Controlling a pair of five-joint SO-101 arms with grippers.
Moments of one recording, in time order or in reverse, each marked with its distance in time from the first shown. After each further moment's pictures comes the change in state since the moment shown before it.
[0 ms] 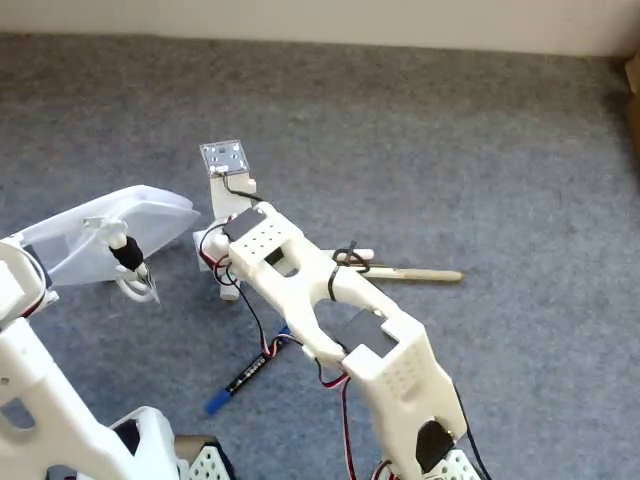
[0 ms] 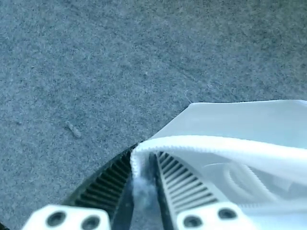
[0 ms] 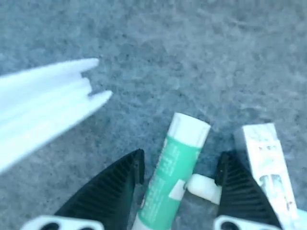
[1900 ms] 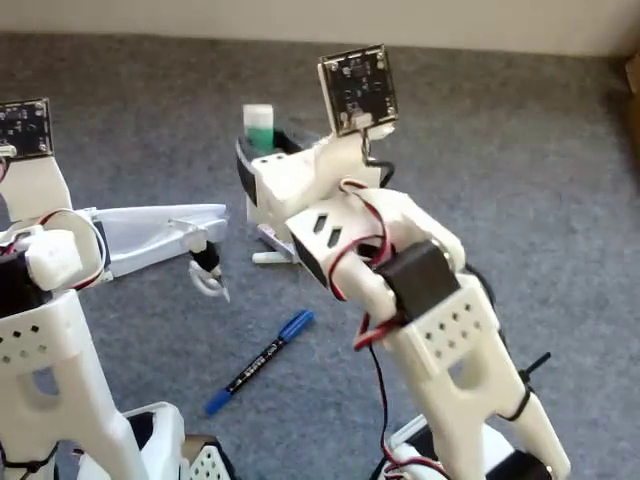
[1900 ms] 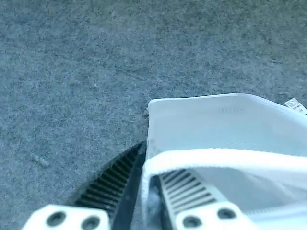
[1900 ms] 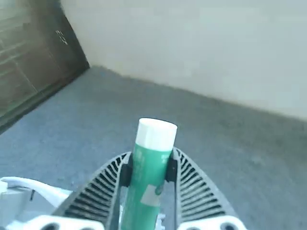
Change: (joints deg) left arm 17.2 1.5 -2.9 1.9 0.1; right arm 5.4 -66.0 14.7 0.1 15.4
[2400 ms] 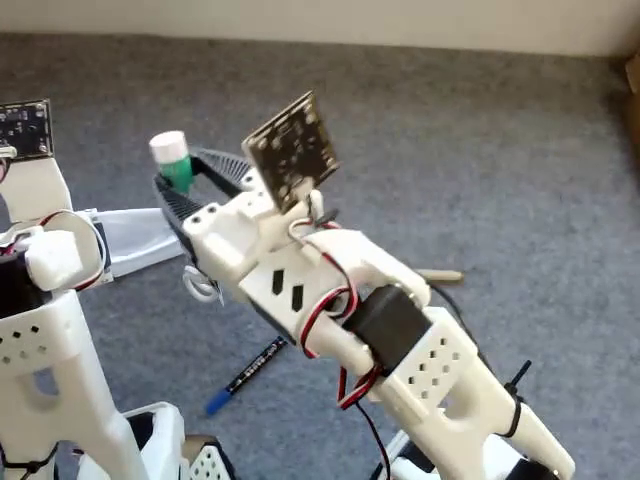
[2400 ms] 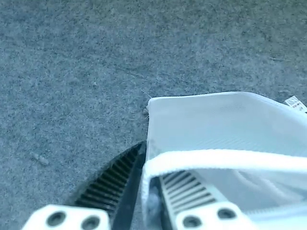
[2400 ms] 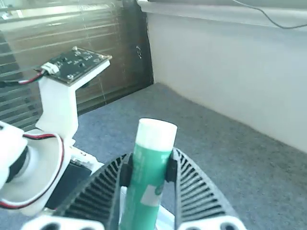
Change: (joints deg) left arm 0.1 0.0 0.0 0.4 0.0; right arm -13.2 -4.2 9.4 -12.3 3.8
